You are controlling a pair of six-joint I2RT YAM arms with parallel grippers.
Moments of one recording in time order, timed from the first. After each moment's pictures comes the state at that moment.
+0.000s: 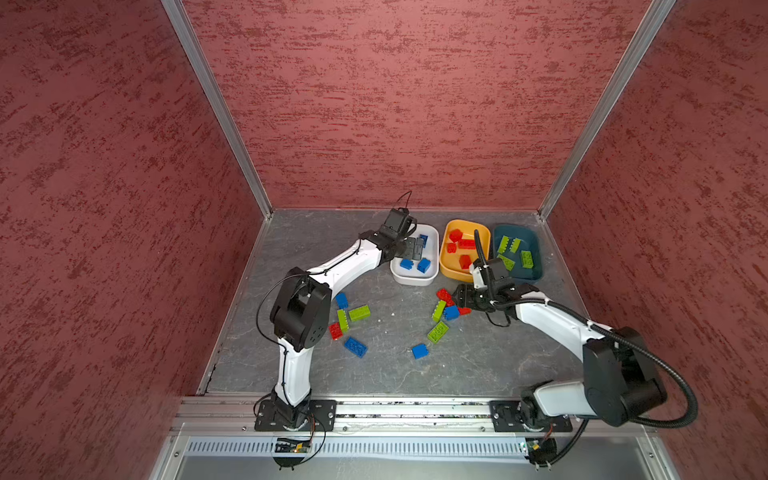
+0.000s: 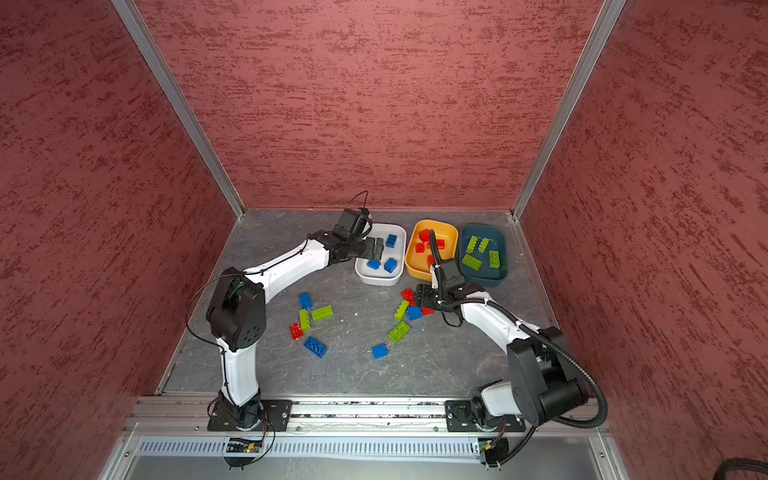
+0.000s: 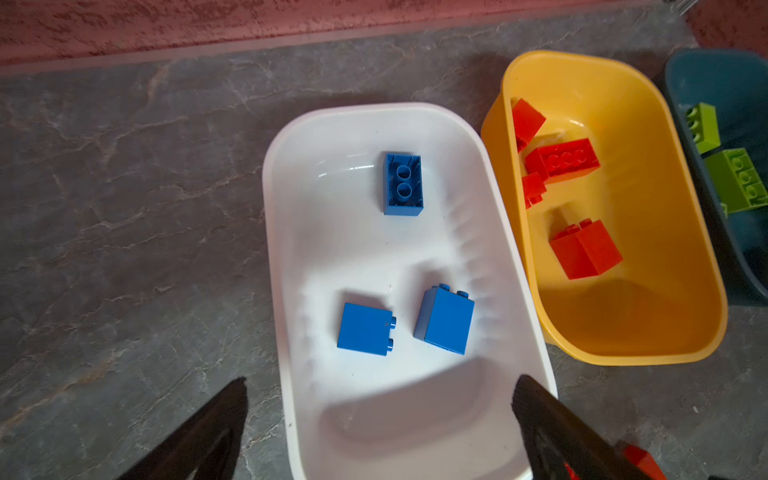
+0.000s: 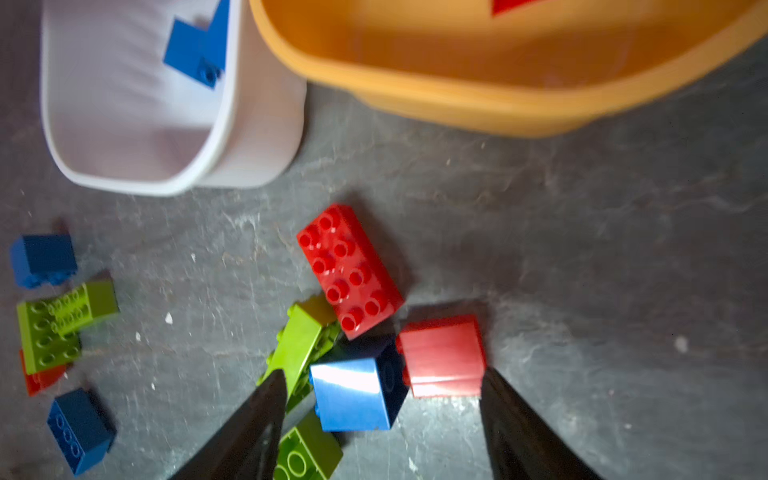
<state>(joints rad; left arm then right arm) -0.58 1.95 1.61 -0.46 -0.10 -0.32 0.37 1.40 0.78 -0.40 -0.19 0.46</state>
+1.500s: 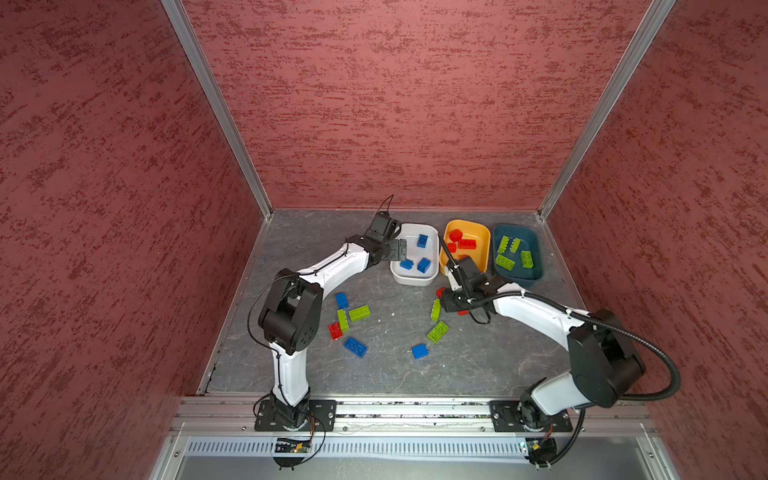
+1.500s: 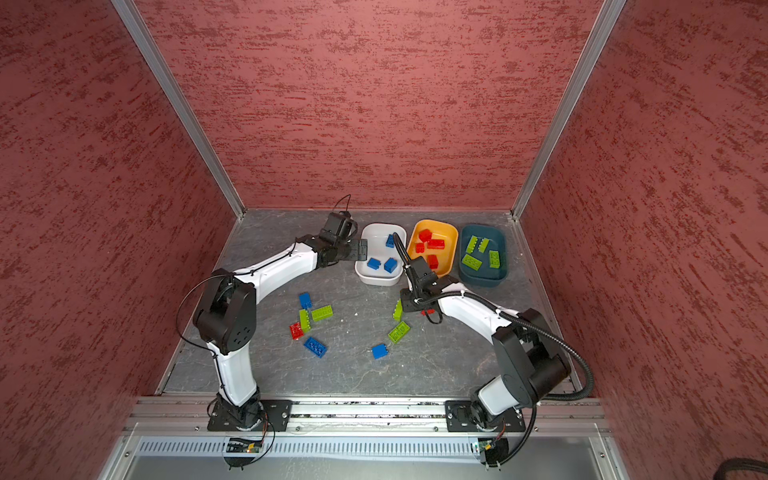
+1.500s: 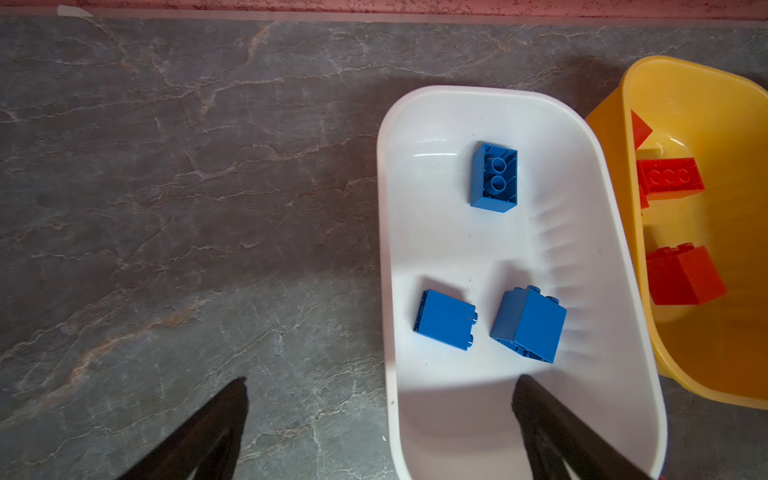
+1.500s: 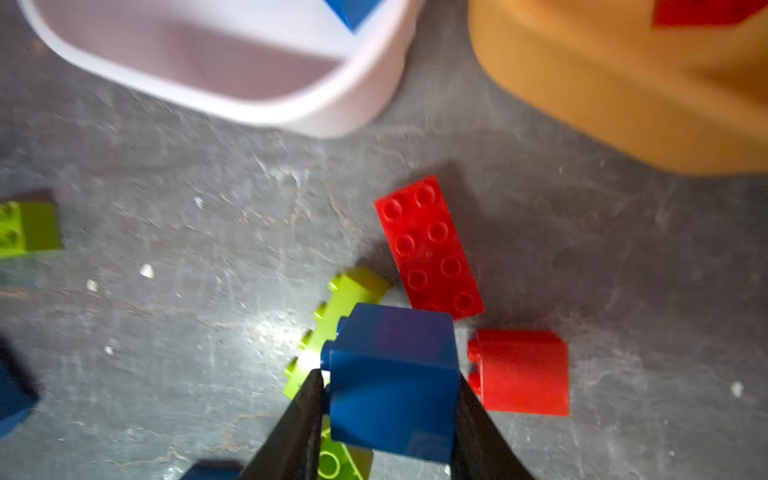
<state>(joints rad) -0.51 1.90 1.48 -0.42 -0.15 -0.37 0.55 1.52 0.98 -0.50 -0.04 0.36</state>
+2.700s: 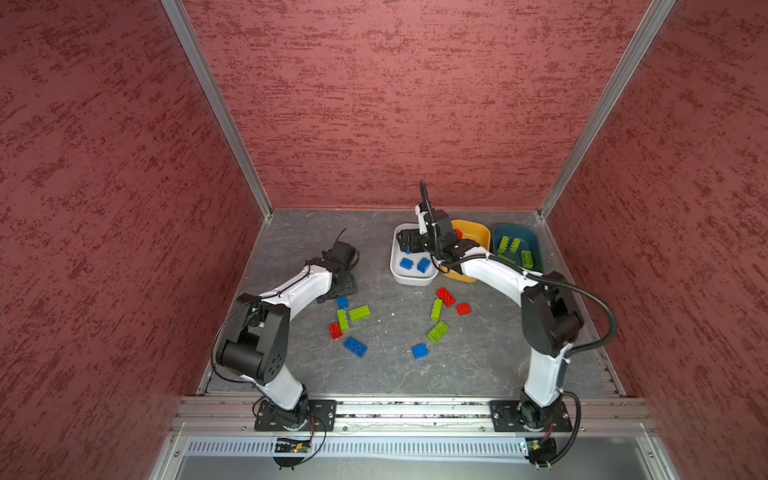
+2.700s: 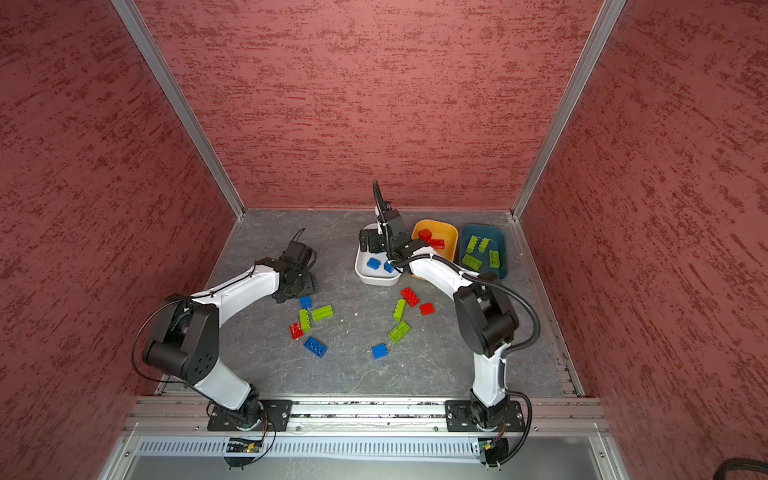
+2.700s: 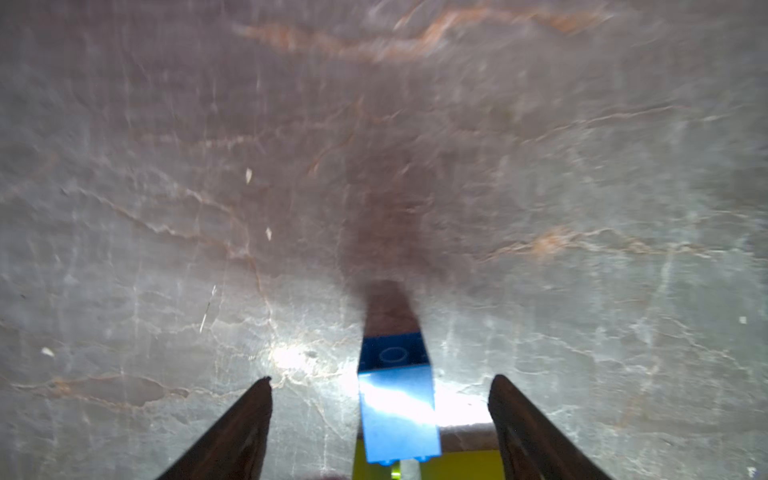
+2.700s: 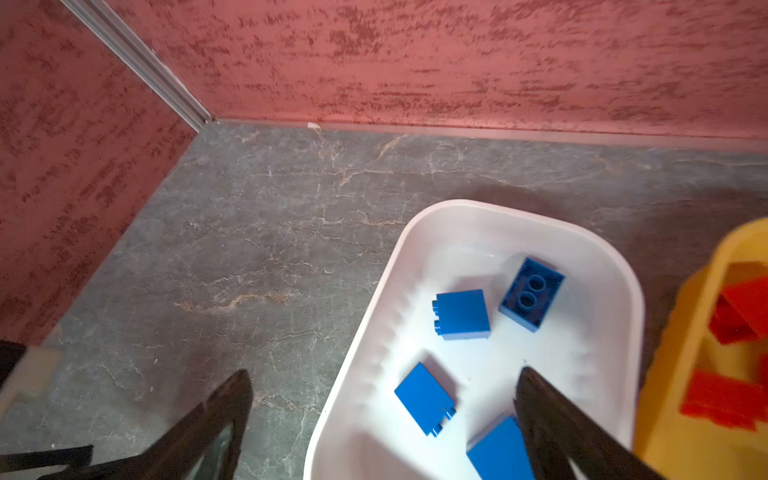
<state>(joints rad) -0.31 1.62 1.03 -0.68 -0.21 -0.61 0.55 1.84 1.40 -0.08 0.01 0.36</state>
